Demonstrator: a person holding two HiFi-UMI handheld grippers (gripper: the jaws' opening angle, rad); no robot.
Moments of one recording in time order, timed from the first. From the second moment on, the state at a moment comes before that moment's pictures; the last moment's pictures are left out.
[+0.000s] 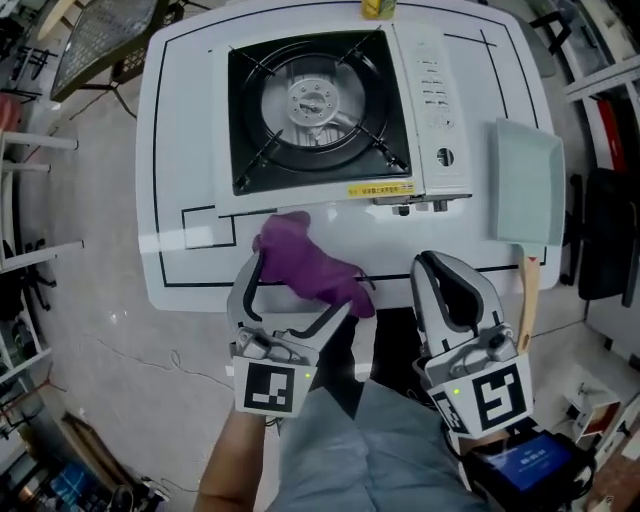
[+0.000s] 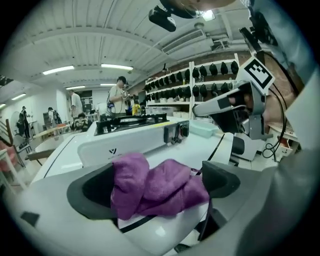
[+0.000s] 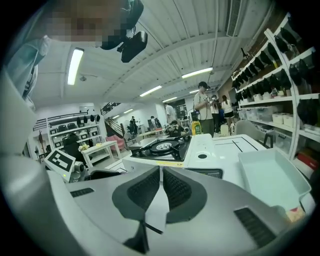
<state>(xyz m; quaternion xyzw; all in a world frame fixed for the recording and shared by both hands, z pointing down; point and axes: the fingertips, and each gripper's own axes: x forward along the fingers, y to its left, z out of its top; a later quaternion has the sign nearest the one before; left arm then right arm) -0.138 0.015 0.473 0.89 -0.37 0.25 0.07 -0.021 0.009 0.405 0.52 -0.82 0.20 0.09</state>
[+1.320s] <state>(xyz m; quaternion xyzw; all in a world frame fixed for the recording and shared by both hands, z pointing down) -0.179 -0.010 0.469 0.85 -0.45 0.23 0.10 -0.025 -0.002 0.403 0.53 -0.82 0.21 0.09</state>
